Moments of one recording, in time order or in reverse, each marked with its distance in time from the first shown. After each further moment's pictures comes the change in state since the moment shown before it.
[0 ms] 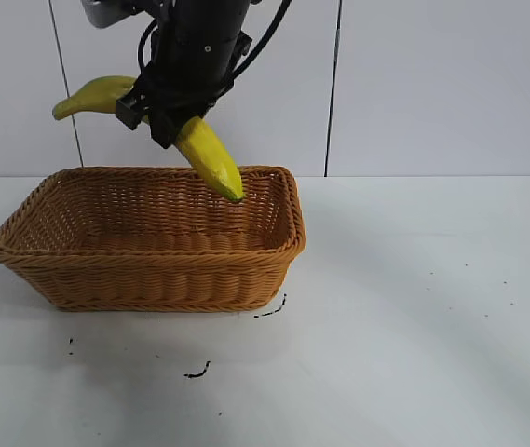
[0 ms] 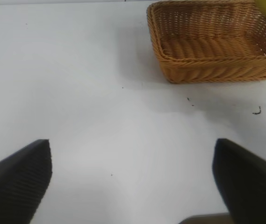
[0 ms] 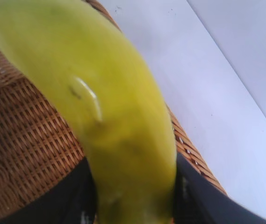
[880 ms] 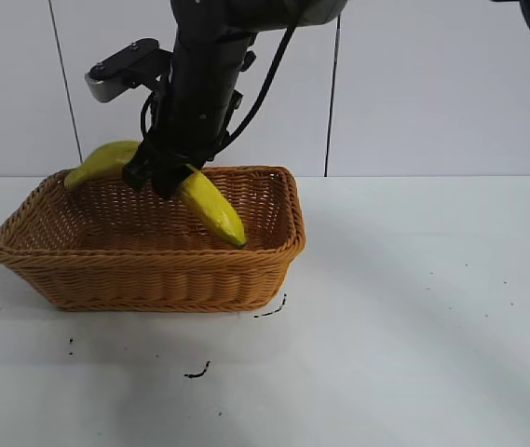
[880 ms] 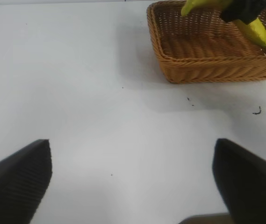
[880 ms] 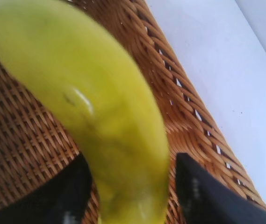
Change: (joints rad) left arm 0.000 0.000 0.000 0.000 0.001 0.000; right arm 0.000 0.029 -0.001 0.002 -0.013 0.090
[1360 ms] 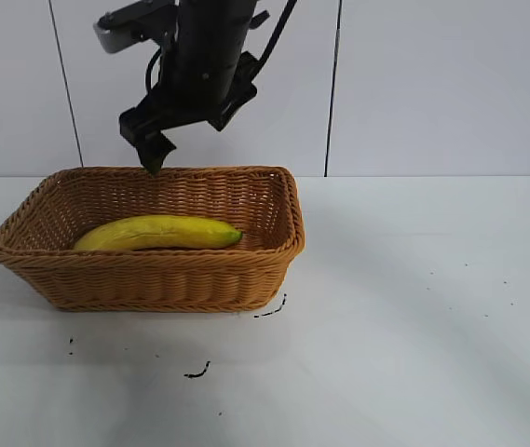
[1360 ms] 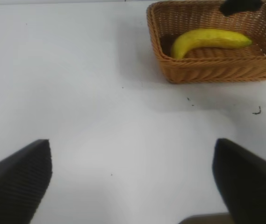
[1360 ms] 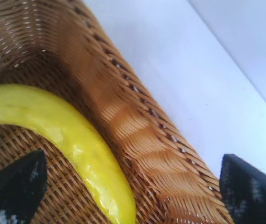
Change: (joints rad) left arm 0.000 0.000 0.000 0.000 0.000 0.000; right arm -0.046 -0.138 -0.006 -0.024 0.113 0.231
